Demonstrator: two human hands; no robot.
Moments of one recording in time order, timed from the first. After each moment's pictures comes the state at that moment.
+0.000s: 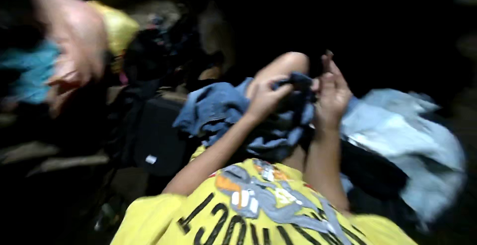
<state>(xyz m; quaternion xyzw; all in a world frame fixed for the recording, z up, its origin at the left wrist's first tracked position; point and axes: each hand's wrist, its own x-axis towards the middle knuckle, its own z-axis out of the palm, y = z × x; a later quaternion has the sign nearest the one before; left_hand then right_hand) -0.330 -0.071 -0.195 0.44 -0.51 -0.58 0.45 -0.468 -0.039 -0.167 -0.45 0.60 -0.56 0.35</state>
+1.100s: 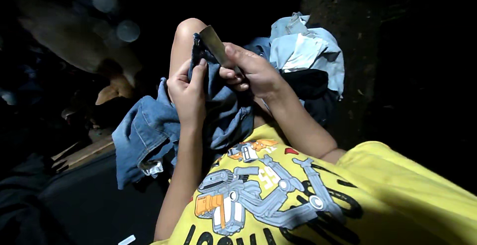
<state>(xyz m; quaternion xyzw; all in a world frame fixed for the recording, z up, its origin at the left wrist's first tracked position) -0.292 -0.070 -0.170 0.40 -0.46 -0.66 0.44 -0.438 -0.026 -0.139 -0.23 0.48 -0.50 0.68</state>
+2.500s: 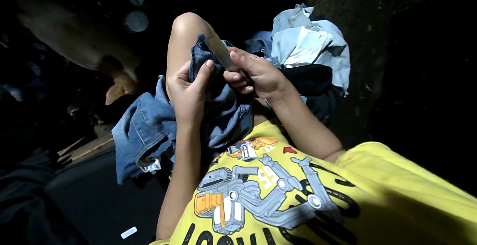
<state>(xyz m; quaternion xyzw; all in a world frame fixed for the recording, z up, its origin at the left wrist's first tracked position) -0.288 -0.064 -0.167 0.40 -0.48 -0.67 0.40 -0.451 -0.009 -0.150 -0.21 0.43 -0.49 0.73</state>
